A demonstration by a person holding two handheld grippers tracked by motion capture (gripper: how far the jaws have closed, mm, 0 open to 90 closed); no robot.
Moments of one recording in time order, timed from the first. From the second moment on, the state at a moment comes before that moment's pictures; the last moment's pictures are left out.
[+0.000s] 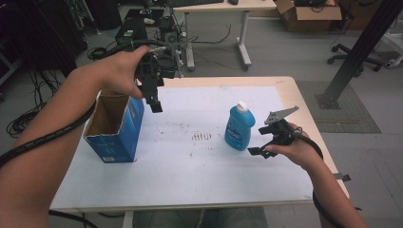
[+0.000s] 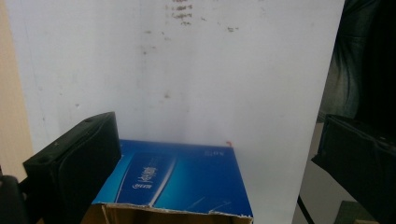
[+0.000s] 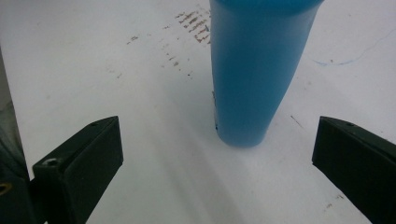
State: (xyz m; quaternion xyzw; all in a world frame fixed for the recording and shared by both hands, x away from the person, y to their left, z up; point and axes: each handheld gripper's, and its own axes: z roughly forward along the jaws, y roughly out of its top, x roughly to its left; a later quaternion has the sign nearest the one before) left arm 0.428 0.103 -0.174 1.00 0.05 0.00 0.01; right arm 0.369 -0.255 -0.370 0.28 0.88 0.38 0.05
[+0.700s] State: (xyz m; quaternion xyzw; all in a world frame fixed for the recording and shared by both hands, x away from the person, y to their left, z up) left arm 0.427 0.100 -0.174 1.00 0.04 0.00 0.02; right arm 0.378 -0.242 -0.395 0.29 0.84 0.44 0.08
